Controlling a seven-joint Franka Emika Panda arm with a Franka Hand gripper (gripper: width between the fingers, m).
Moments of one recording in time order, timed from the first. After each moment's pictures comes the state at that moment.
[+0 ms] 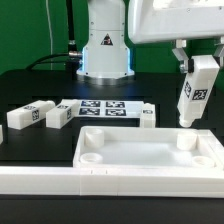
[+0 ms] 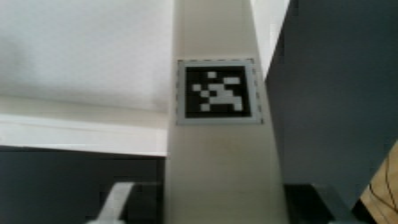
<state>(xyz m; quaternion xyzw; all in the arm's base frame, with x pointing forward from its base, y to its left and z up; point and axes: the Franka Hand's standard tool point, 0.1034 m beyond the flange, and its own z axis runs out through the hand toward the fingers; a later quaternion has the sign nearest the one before) 0.590 0.100 0.149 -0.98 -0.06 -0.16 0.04</state>
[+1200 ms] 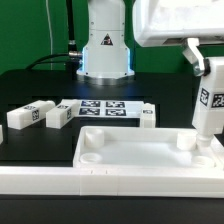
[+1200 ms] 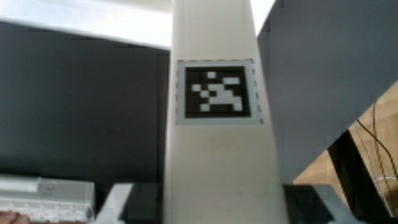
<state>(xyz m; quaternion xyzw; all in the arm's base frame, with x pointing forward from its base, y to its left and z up) 0.642 0.107 0.159 -0.95 -0.10 -0.29 0.03</state>
